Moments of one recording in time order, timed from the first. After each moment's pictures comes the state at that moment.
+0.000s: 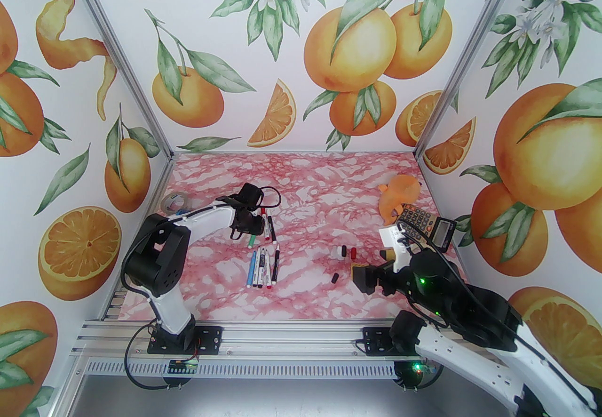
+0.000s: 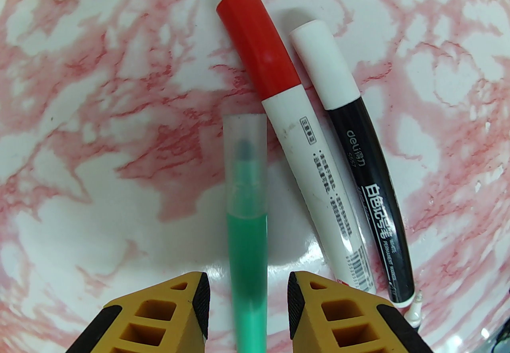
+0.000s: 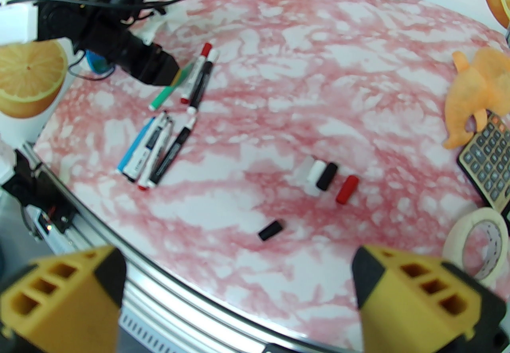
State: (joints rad) left arm -0.45 1.82 1.12 -0.55 -0.02 -0.23; right arm 0.85 0.47 0.90 -1.02 0.16 0.44
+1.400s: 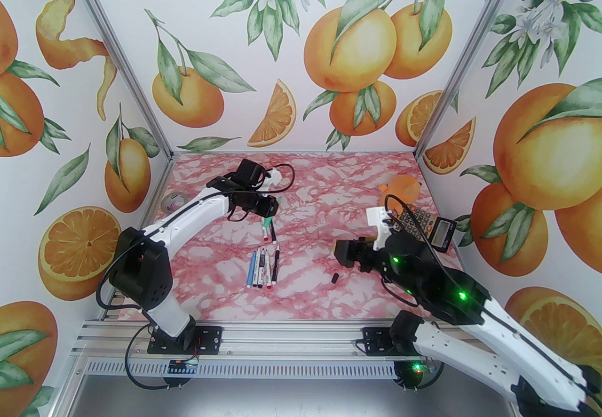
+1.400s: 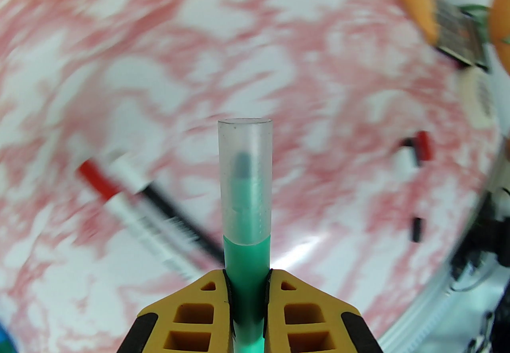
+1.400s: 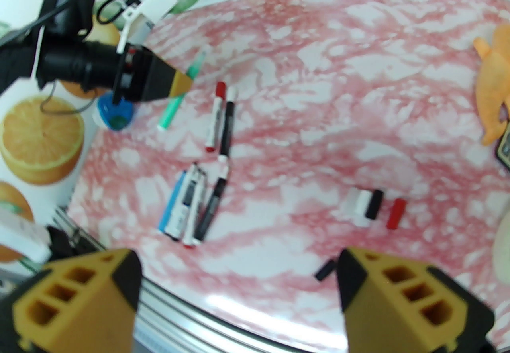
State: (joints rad) left arm -0.53 1.69 1.39 -0.70 0.37 -0.05; right arm 0.83 0.70 0.89 -0.72 0.18 0.69
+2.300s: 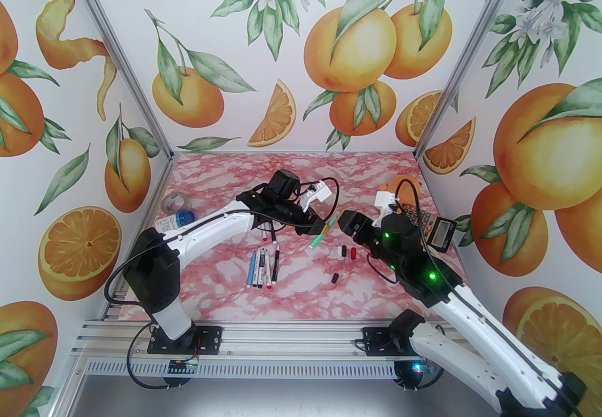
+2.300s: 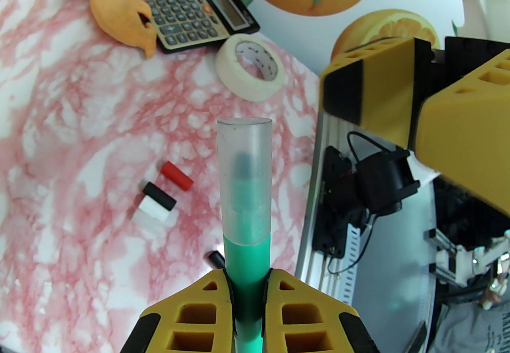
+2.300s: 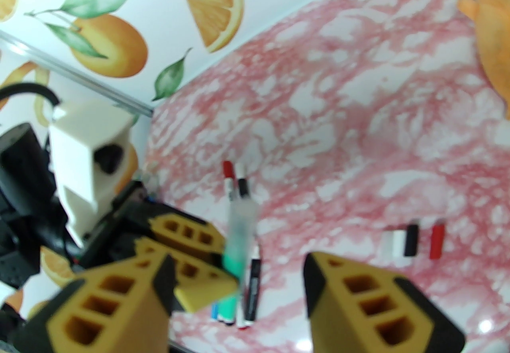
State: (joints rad) left arm -0.78 1.73 1.39 -0.41 0.74 -0.10; right arm 0.59 0.80 0.75 -0.36 0.05 0.91
